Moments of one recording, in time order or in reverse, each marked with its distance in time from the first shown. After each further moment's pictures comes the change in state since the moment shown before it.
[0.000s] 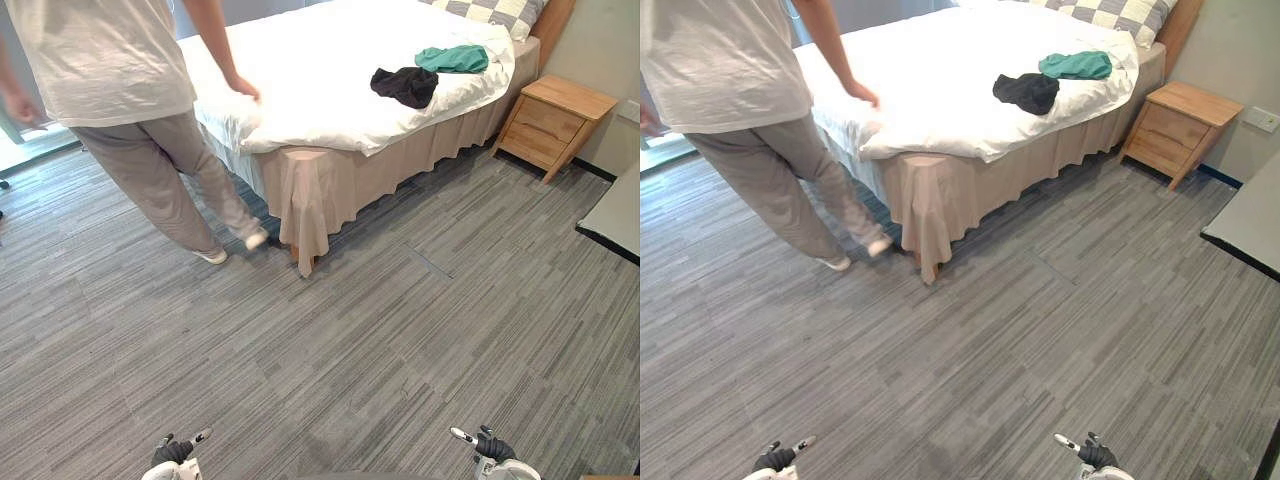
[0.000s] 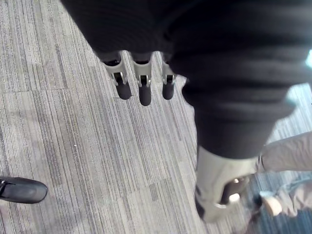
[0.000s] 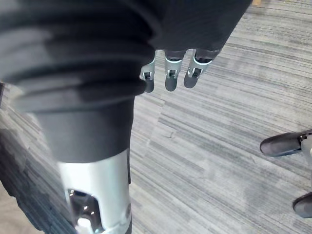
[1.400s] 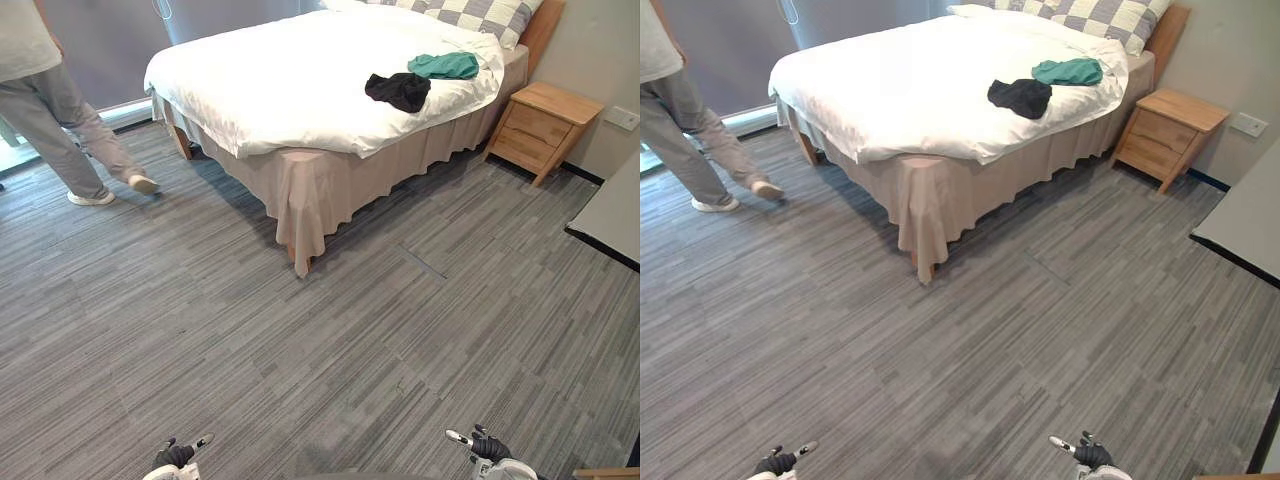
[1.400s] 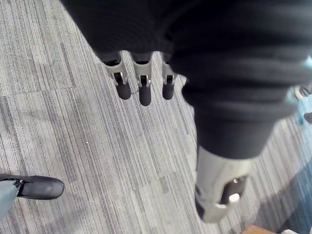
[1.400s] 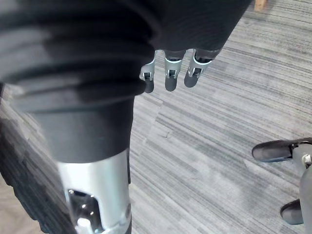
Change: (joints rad) left arm -0.030 -0.002 -0.101 0.012 -0.057 0.020 -0.026; right arm -0.016 0.004 0.072 -0.005 -0.036 0.000 0.000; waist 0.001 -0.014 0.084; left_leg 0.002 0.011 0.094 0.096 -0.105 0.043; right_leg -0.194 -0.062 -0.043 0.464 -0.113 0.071
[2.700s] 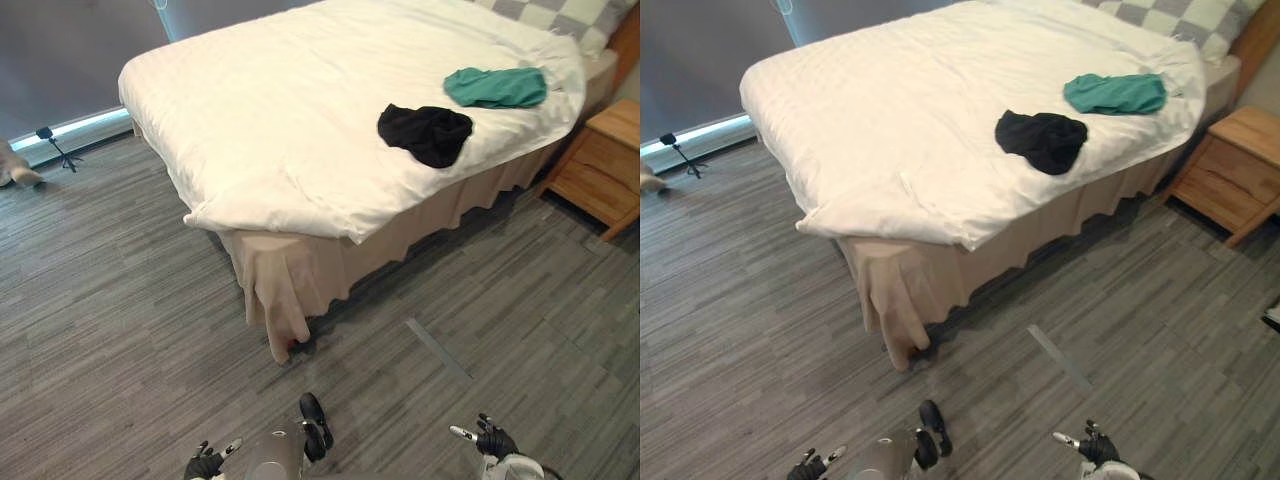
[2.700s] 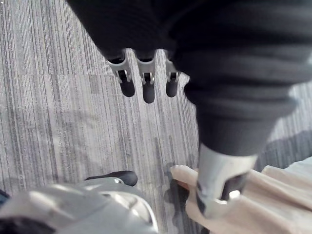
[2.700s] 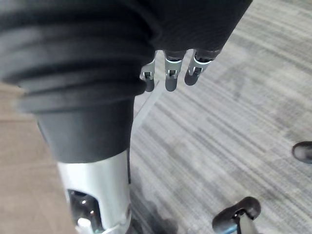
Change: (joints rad) left arm 0.066 -0.060 -0.048 -0.032 -0.061 -0.102 -0.066; right arm -0.030 0.021 0.056 0.005 -0.034 -0.039 0.020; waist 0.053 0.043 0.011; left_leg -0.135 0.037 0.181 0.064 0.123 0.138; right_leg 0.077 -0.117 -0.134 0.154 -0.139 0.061
